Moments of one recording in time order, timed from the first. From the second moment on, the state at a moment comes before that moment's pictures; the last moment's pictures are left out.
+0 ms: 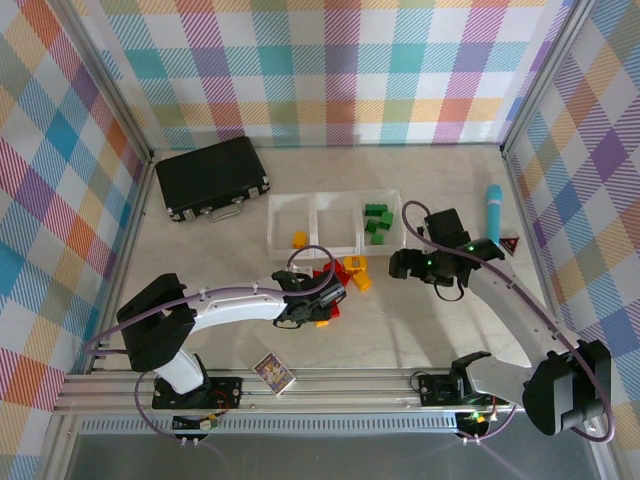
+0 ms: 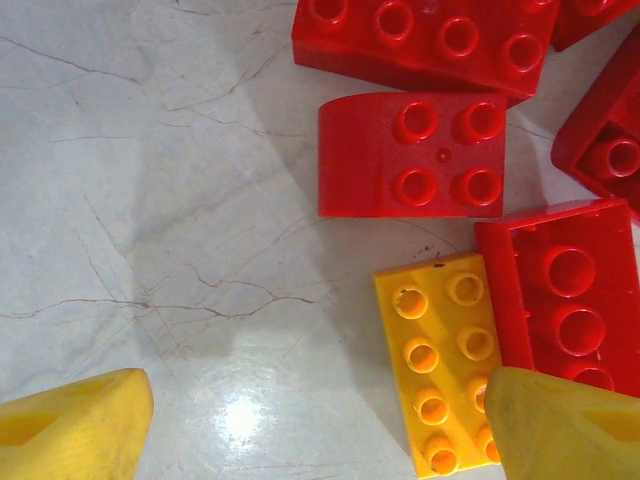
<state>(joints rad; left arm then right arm) -1.06 1.61 0.97 -0.72 -0.33 -1.08 0.35 1.14 0.89 -0.86 -0.14 0.42</state>
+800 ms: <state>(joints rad) -1.06 1.68 1.00 -0.63 -0.23 -1.03 0.35 1.13 0.84 -0.86 -0.13 0.41</state>
